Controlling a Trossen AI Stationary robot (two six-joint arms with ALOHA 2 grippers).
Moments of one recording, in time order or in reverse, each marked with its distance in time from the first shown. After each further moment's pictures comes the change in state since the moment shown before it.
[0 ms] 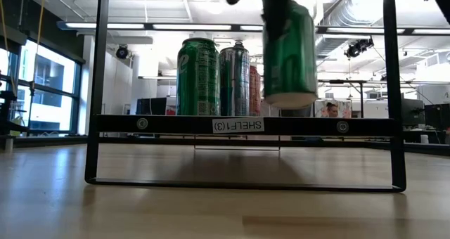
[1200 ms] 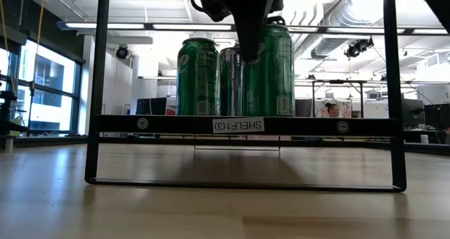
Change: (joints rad) left arm 0.000 0.000 0.000 -0.020 0.047 0.009; right arm -0.016 0.086 0.028 0.078 0.015 0.040
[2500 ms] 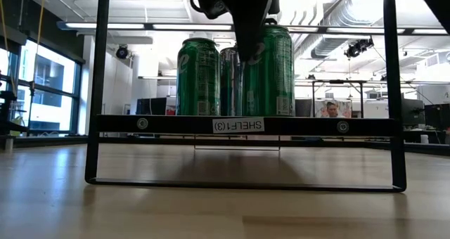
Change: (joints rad) left arm 0.000 0.001 0.000 0.000 -0.003 -0.001; right arm -0.013 -0.002 0.000 0.019 0.030 -0.128
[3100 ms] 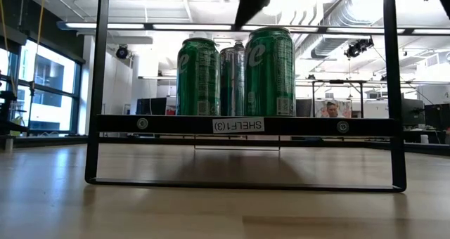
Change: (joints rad) left arm 0.000 0.007 -0.001 -0.001 -0.010 0.000; right arm -0.029 -0.183 0.000 0.132 0.032 -0.118
